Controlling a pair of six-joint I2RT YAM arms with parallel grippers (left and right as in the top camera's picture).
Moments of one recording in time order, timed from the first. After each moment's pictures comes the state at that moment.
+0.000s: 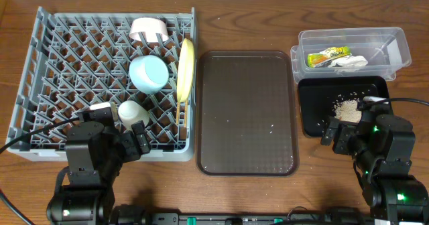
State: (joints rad) left arm 0.01 0.65 0.85 -0.96 0.00 -0.22; right arm -0.02 0.70 0.77 -0.81 0.00 0.14
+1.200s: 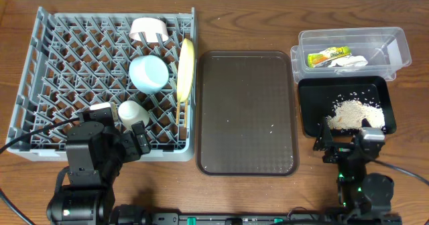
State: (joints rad) left arm 0.01 0.65 0.85 -0.96 -0.01 -0.22; right arm 0.02 0.05 0.15 -0.16 0.02 0.12
